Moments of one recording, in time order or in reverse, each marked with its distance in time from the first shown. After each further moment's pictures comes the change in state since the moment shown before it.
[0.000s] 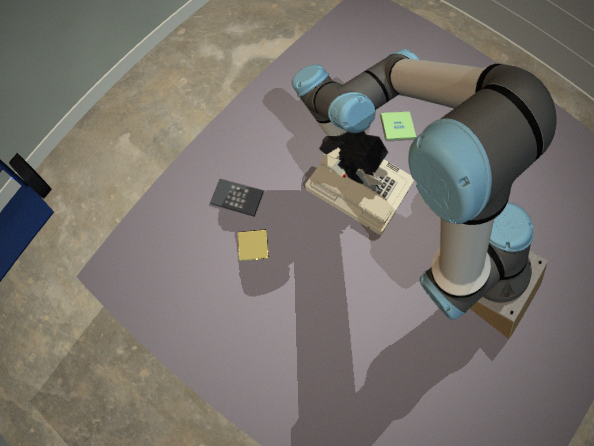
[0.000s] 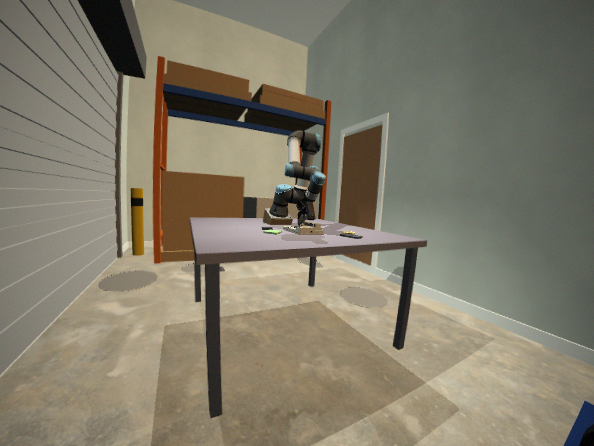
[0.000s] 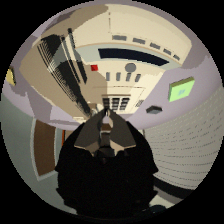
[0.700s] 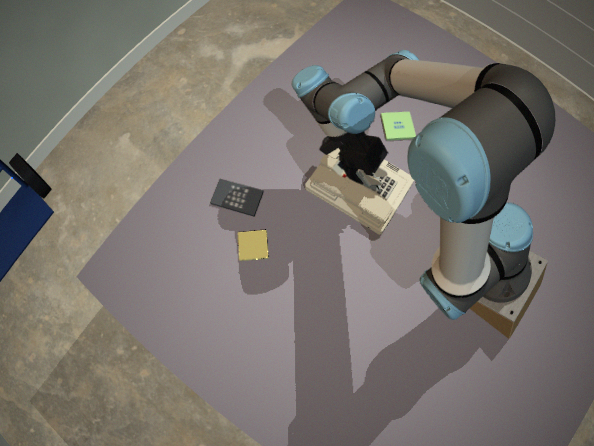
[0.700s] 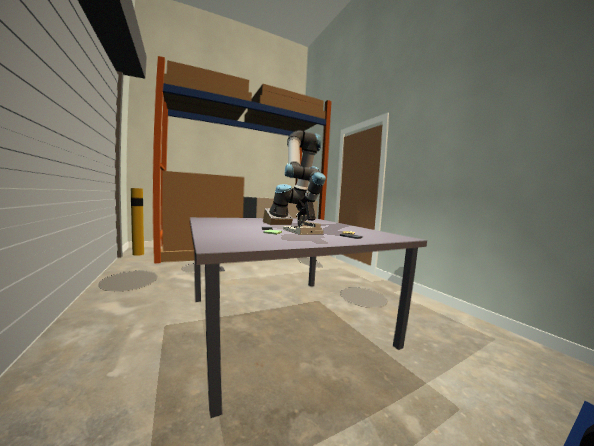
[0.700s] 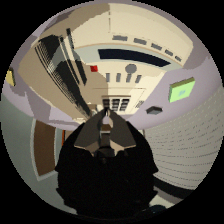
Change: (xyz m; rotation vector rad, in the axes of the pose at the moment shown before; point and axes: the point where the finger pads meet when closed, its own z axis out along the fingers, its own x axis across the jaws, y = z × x) arm 0.000 -0.001 0.002 0.000 0.000 0.000
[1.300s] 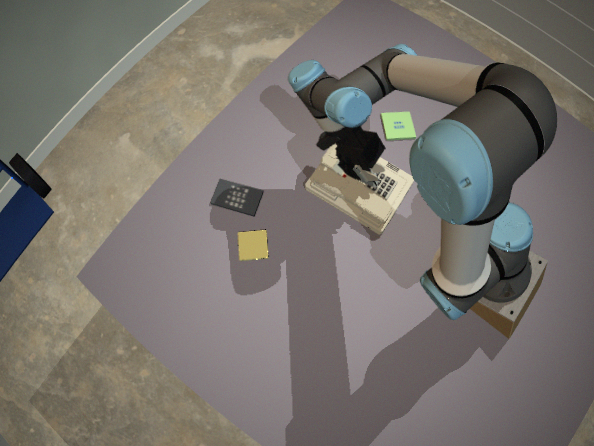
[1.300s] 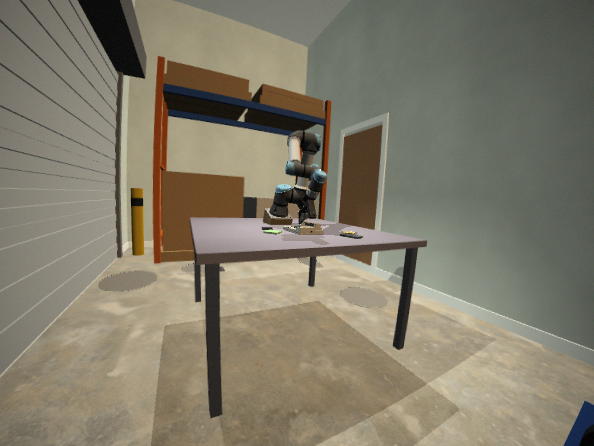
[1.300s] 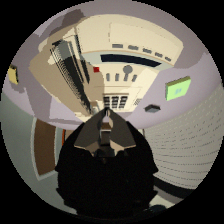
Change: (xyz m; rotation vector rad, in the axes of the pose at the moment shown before) arm 0.000 0.000 -0.015 0.000 0.000 0.000
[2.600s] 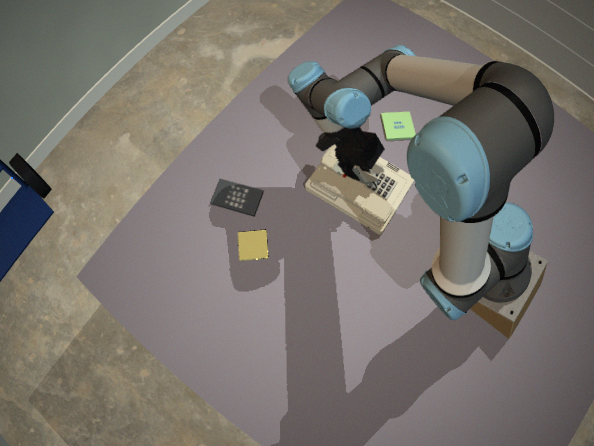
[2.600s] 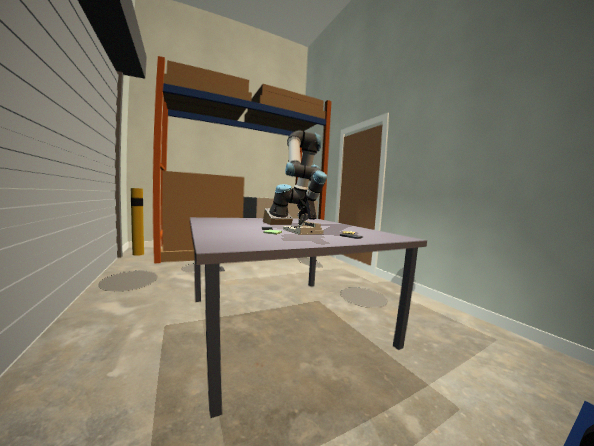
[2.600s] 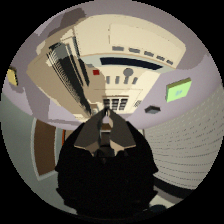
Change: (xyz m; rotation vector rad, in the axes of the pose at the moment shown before) arm 0.000 -0.004 0.003 0.000 0.000 0.000
